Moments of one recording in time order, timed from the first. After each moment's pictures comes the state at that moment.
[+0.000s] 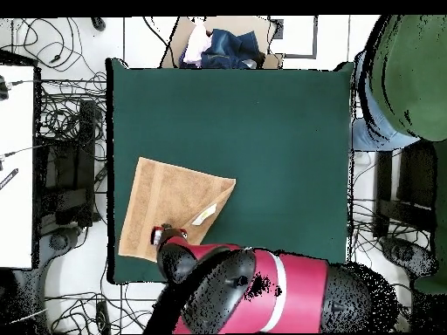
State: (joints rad) arm -0.37 -0.33 0.31 2.16 -0.25 -0.33 1.86
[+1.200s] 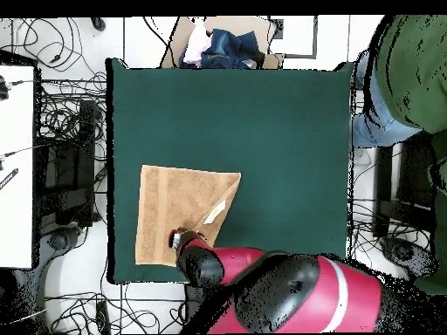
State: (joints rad) arm -0.52 -0.32 0.31 2.17 -0.35 -0.26 1.86
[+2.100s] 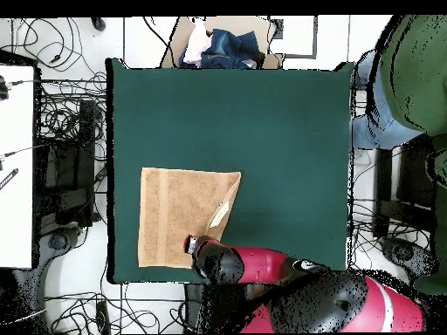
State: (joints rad) arm -0.62 -0.36 0.31 2.17 -0.38 -0.05 1.86
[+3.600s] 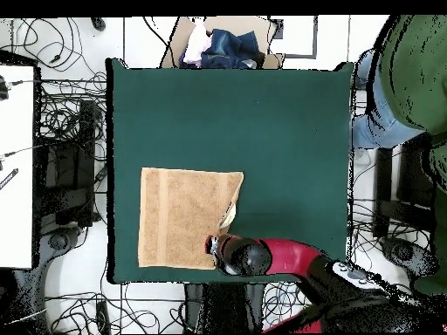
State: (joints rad) arm -0.78 -0.41 0.38 2.10 -0.50 0.25 1.86
